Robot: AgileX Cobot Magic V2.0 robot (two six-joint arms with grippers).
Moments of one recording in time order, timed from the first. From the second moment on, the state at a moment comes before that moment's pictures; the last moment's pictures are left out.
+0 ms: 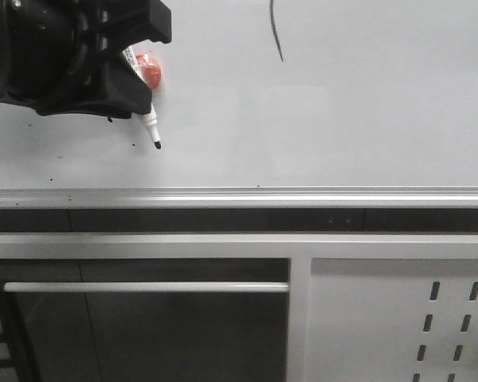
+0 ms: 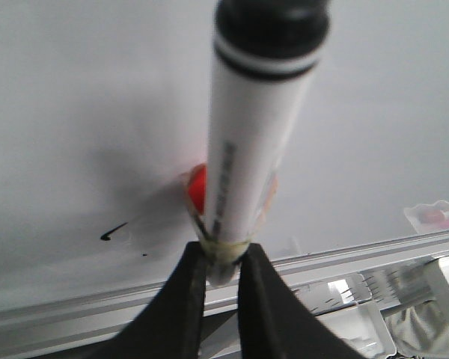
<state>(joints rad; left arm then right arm) -0.72 1.34 -0.72 1.82 0.20 -2.28 1.46 0.33 -0.72 1.87 -1.27 -2.23</state>
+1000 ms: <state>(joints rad) -0.72 1.34 -0.72 1.82 0.21 -2.28 1.46 0.33 -0.72 1.87 -1.27 -2.23</state>
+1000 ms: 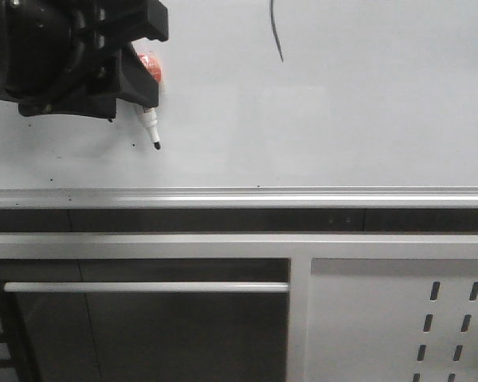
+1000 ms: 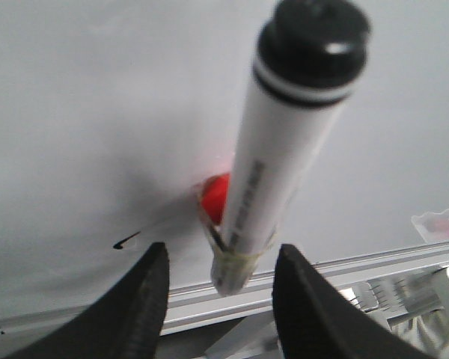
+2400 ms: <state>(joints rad) -1.03 0.62 -0.34 1.82 0.37 -2.21 1.46 0.33 -0.72 1.87 -1.27 -2.25</state>
